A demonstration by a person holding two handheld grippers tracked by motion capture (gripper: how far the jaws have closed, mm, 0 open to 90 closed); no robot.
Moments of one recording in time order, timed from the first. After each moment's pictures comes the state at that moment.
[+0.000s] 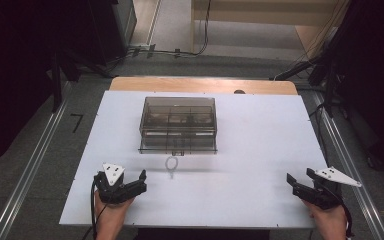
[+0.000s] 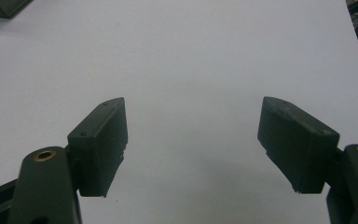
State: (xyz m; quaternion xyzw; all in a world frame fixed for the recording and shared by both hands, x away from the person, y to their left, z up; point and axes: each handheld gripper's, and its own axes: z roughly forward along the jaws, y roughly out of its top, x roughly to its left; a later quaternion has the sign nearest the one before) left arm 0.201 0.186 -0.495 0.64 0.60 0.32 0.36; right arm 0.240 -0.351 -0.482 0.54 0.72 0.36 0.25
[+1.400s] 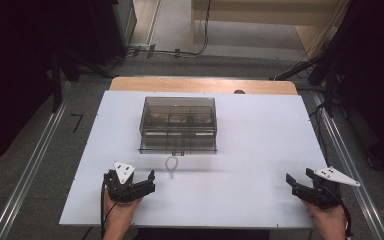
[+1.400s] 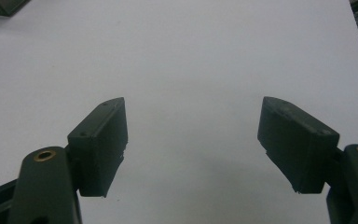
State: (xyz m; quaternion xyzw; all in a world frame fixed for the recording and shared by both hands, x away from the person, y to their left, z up) left arm 0.208 0.167 -0.498 0.66 0.59 0.31 0.35; right arm 0.240 -0.349 -0.482 0.54 0.72 0.36 0.25
